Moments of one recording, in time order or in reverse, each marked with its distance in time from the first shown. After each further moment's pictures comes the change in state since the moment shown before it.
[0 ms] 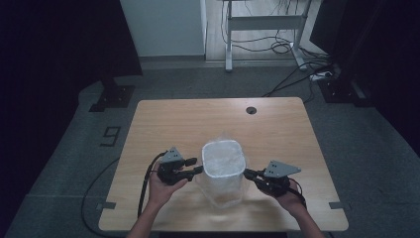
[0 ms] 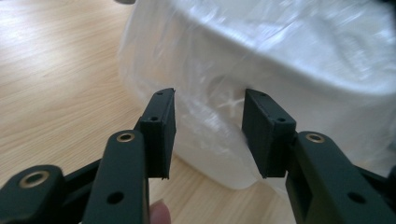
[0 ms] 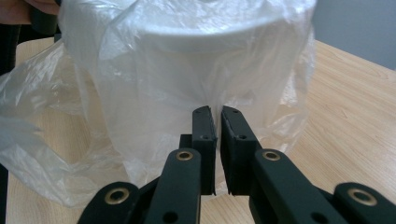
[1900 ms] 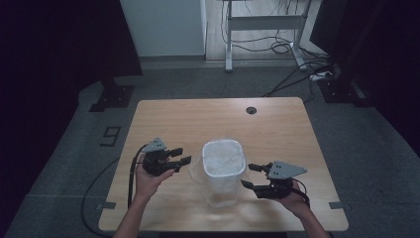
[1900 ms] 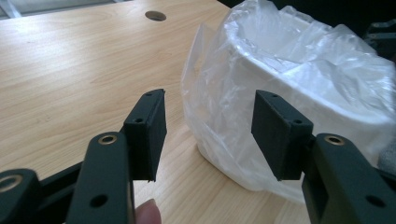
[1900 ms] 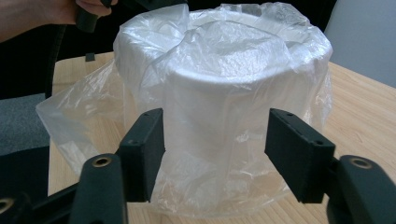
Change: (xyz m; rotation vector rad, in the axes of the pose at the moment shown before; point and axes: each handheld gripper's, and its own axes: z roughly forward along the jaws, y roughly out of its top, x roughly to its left) left arm 0.028 0.016 -0.031 -0.044 0.011 -0.073; right arm 0.005 0.012 -0.014 -0.067 0.070 -0.005
